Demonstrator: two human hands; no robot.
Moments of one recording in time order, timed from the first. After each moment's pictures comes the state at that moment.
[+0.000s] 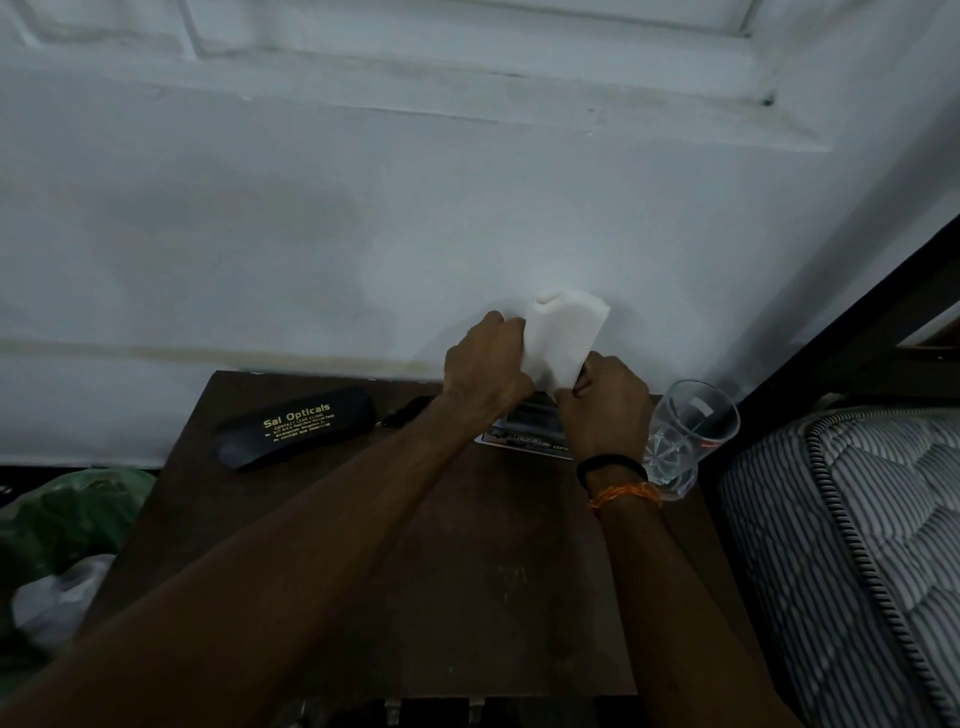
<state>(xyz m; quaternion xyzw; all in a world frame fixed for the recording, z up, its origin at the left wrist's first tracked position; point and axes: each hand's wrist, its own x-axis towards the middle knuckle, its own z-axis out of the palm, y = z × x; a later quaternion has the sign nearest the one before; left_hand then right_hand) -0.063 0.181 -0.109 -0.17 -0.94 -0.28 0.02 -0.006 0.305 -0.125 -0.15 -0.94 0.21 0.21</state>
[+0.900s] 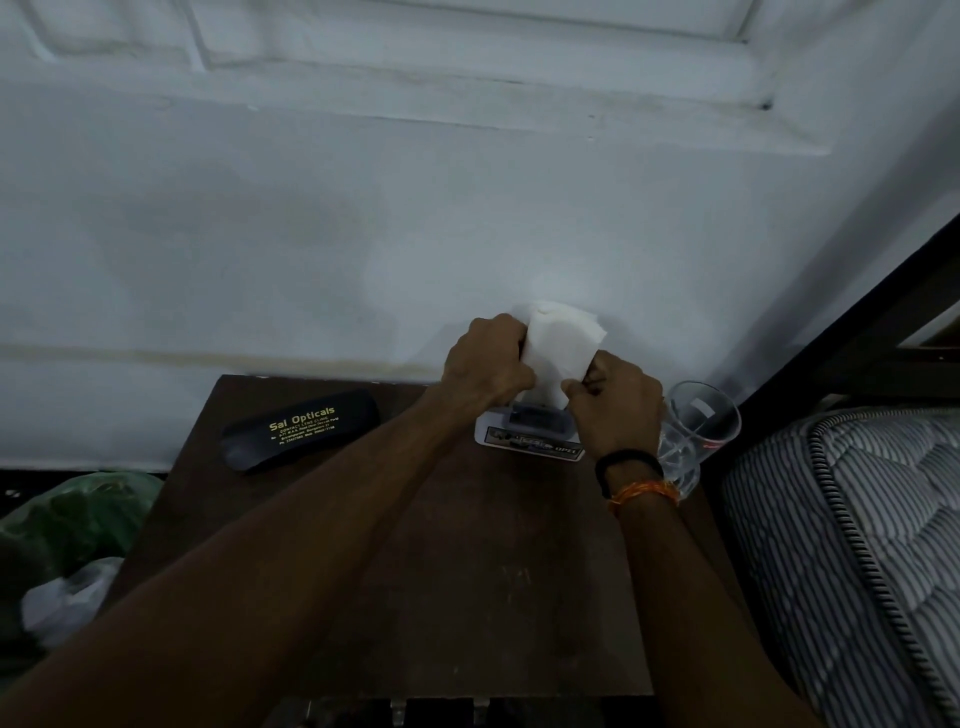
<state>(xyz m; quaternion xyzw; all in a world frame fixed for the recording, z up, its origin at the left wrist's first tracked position) -0.075 0.177 -0.101 -0.17 -0.93 -0.33 -0.04 -0.004 0.314 -0.115 -0.14 -0.93 0.25 0.22</state>
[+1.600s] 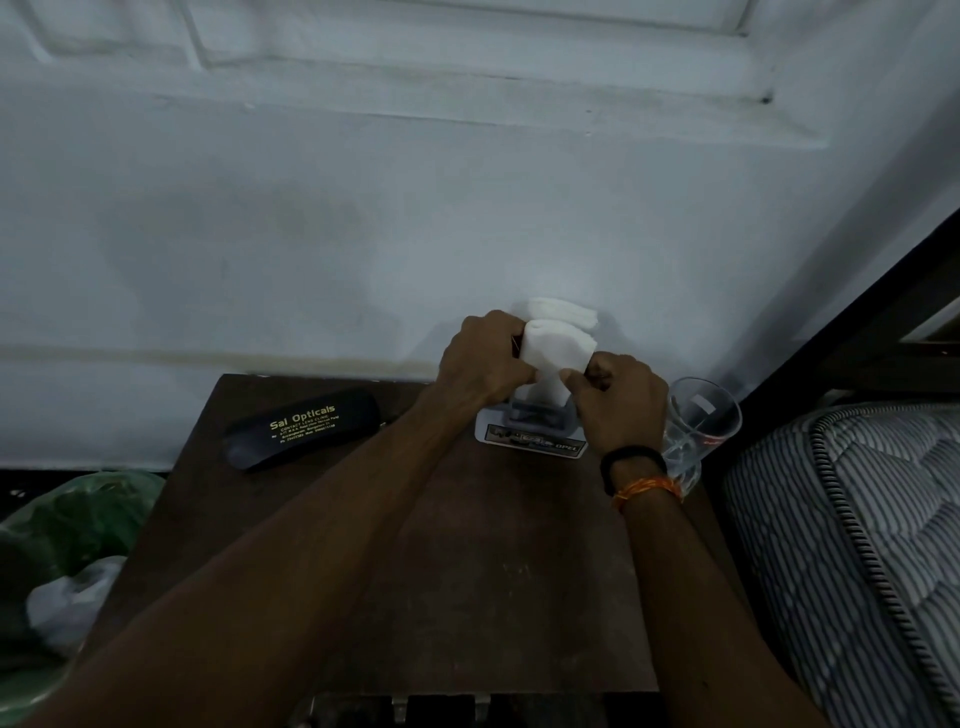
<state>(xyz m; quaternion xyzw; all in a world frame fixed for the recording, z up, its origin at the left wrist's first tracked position) -0.073 0.173 -0.103 -0.17 -0.92 -0.36 -0.01 -0.005 0.319 -0.119 -0.14 -0.92 0.29 0.22</state>
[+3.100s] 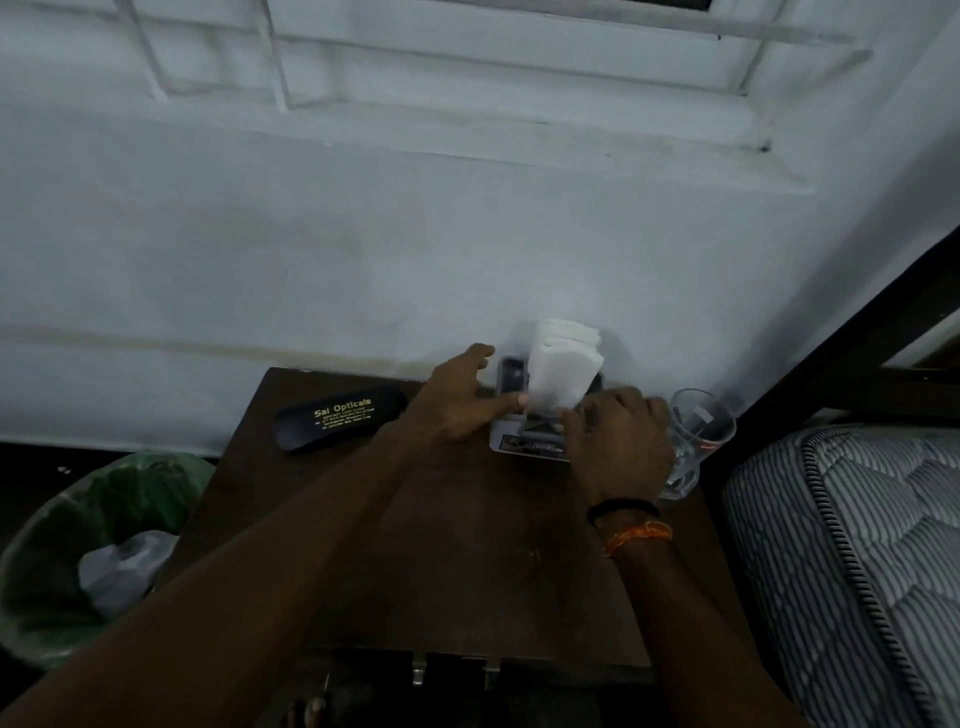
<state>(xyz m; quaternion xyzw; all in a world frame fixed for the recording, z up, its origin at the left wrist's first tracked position) -0.029 0.113 -0.108 -0.12 -0.86 -0.48 -0.09 0.048 0.288 -0.110 -0.14 -0.96 0.09 0.23</state>
